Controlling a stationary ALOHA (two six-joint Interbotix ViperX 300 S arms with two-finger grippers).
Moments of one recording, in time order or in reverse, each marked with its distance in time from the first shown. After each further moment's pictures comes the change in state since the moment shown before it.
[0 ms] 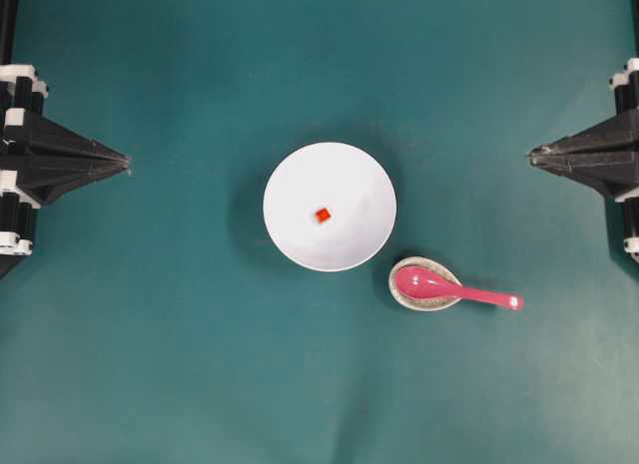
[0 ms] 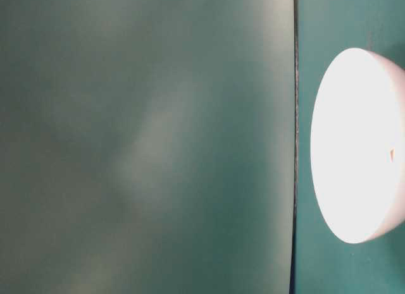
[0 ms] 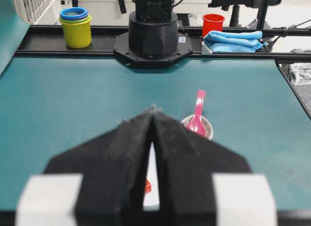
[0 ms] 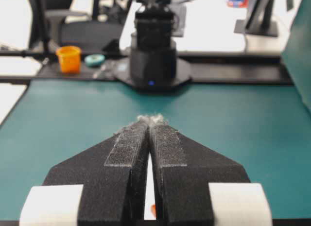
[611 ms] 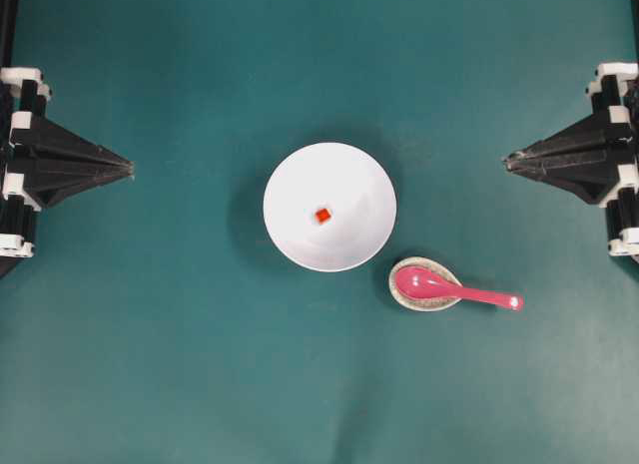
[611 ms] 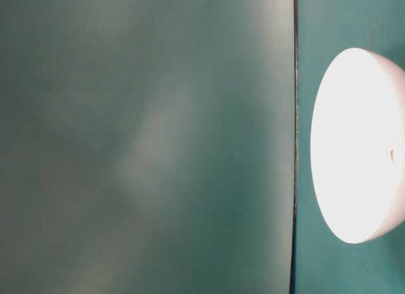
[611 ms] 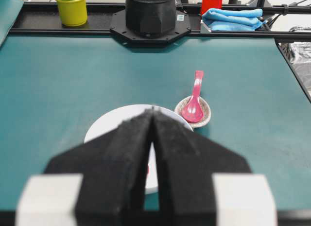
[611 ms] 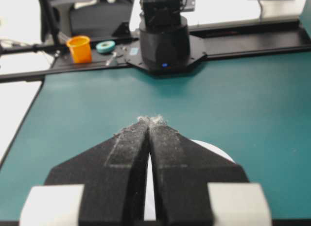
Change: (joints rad) left arm -0.005 0.006 -0.028 0.009 0.097 -0.012; right arm 0.003 0.091 -0.064 0.005 0.054 0.137
